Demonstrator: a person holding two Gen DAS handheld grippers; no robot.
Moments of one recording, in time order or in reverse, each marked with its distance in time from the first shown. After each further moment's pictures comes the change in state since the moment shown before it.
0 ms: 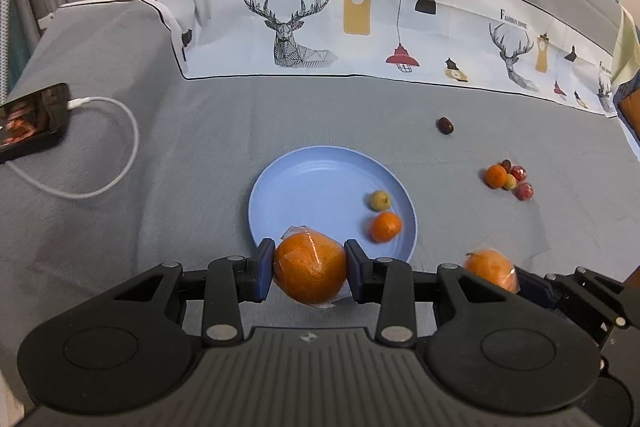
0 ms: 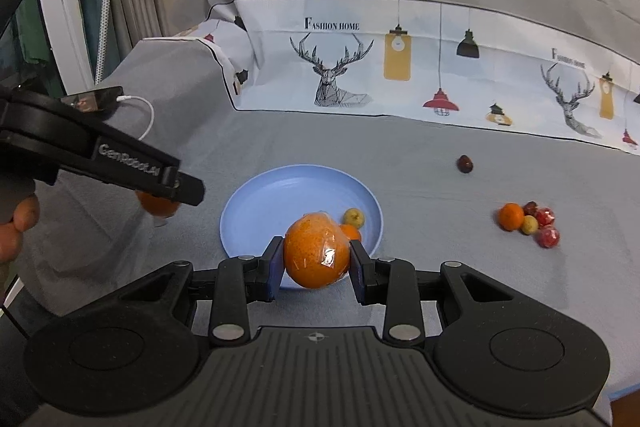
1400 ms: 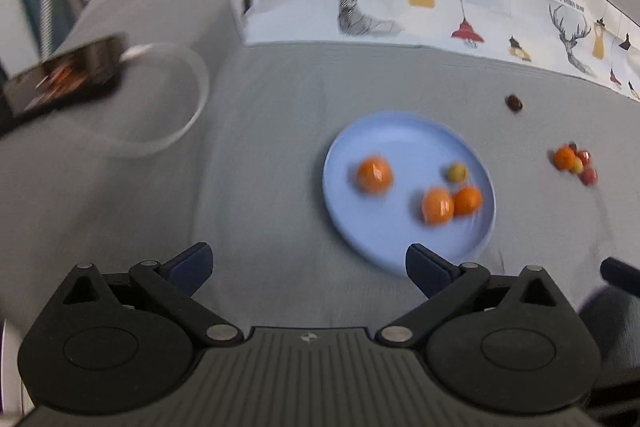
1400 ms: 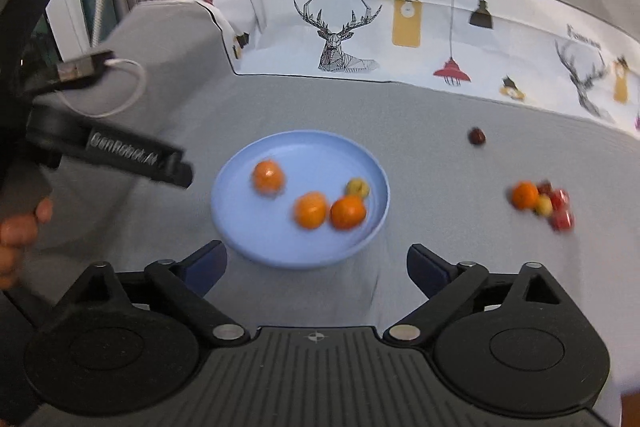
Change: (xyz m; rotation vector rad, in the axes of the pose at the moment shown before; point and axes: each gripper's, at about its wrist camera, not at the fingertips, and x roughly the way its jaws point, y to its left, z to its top) left arm 0.005 0.037 -0.029 -0.039 0.069 0.162; right arm 0.011 0.000 -0.012 -0.001 0.091 0.018
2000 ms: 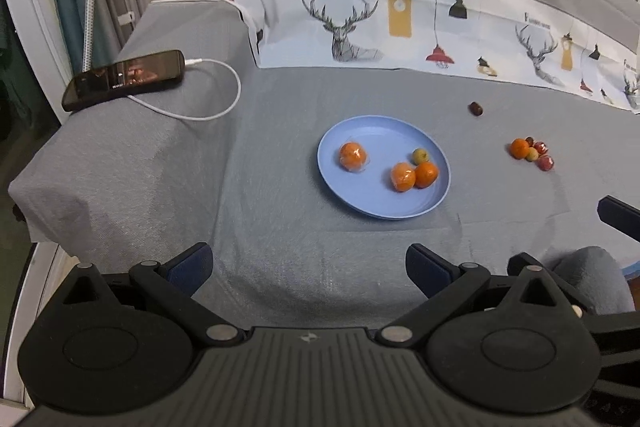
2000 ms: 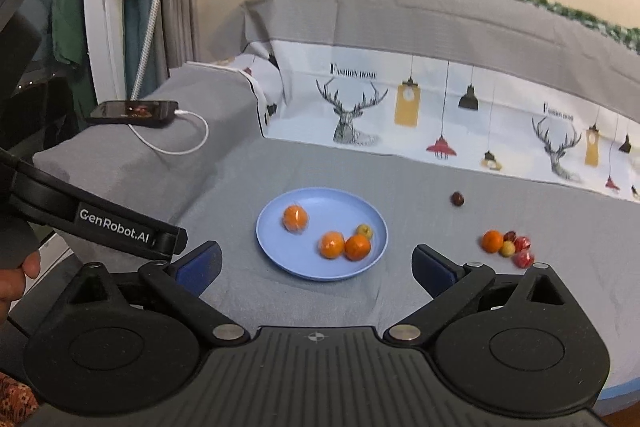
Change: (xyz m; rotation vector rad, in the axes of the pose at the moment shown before) left arm -0.109 -0.007 -0.072 0.001 -0.130 -0.001; right arm -0.107 0.034 -0.035 -0.097 -0.238 -0.020
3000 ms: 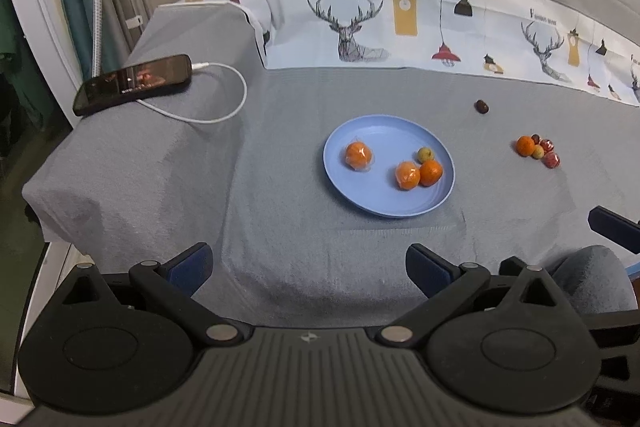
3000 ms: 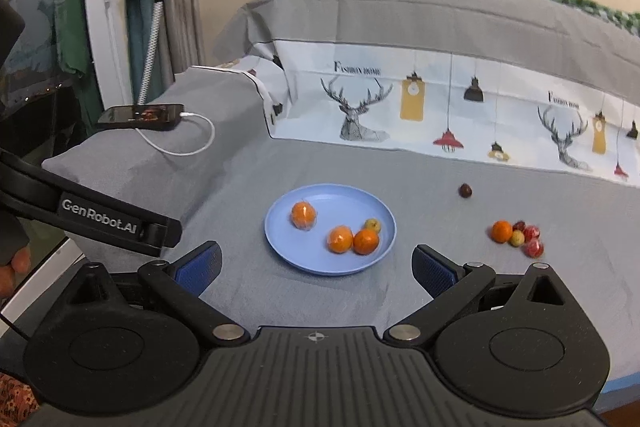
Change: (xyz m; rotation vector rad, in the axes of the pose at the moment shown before) left arm 0.002 -0.006 0.006 0.012 0.019 0.036; right arm 0.003 -0.009 -0.006 0.055 0.013 0.032
